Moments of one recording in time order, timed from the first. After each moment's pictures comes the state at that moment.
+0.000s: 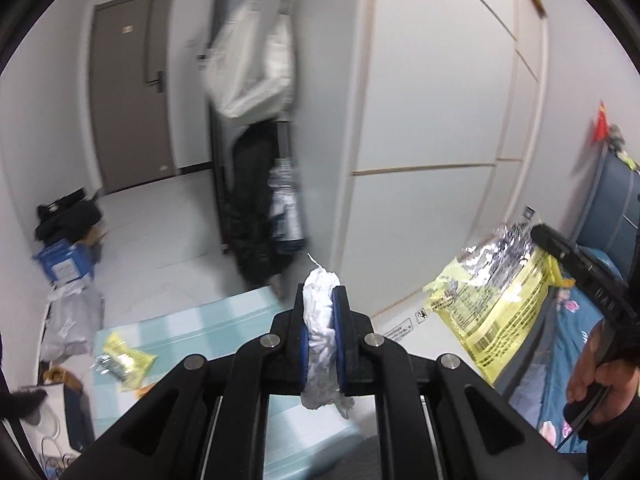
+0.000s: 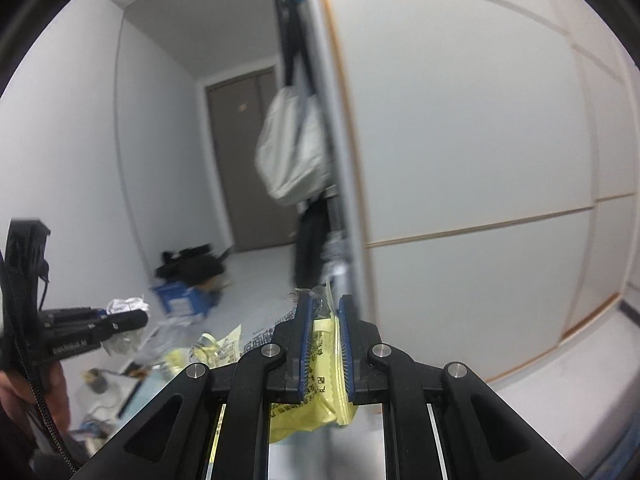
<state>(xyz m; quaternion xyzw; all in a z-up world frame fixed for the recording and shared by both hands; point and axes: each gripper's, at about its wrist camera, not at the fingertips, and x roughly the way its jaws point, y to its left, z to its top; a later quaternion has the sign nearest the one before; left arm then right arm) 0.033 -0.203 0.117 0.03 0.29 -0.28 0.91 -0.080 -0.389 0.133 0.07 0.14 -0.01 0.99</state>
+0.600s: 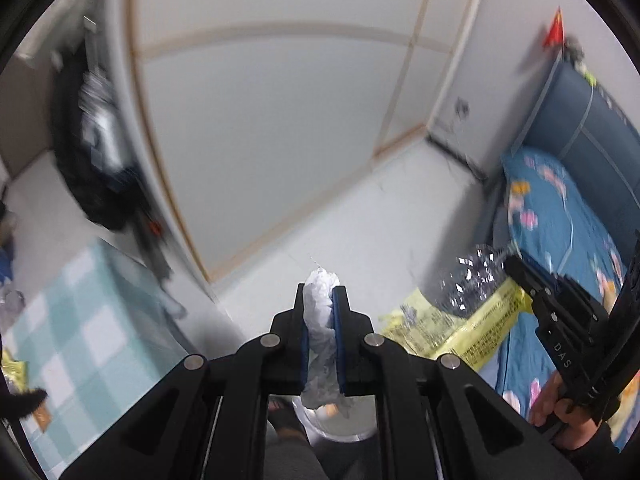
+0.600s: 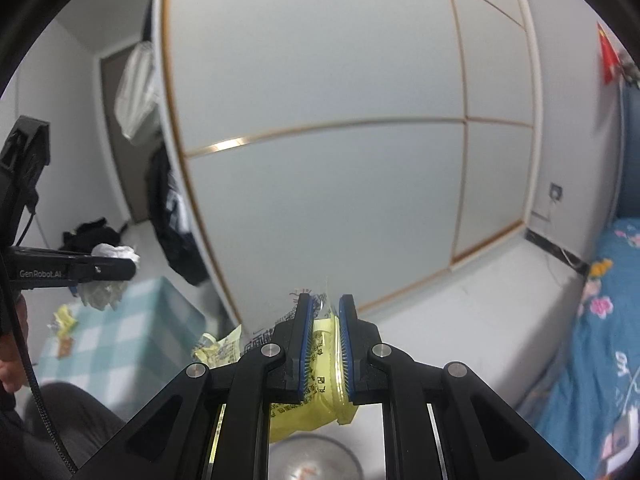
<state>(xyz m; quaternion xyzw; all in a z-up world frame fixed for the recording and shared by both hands) 0.035 -0.389 0.021 0.12 0.45 -0.41 0.79 -0.144 -0.521 0.017 0.10 0.25 -0.18 0.95</state>
